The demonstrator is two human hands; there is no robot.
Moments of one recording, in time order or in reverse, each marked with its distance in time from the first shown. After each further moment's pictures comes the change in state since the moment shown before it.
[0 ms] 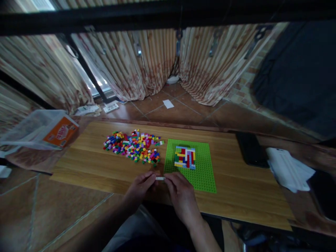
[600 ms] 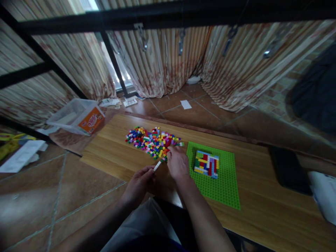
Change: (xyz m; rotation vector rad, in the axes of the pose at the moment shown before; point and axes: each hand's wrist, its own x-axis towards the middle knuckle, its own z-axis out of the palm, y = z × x) left_hand -0.021 0.000 -0.044 -0.466 0.312 -0.081; right_hand 0.105 -0.011 0.070 -0.368 -0.069 -0.050
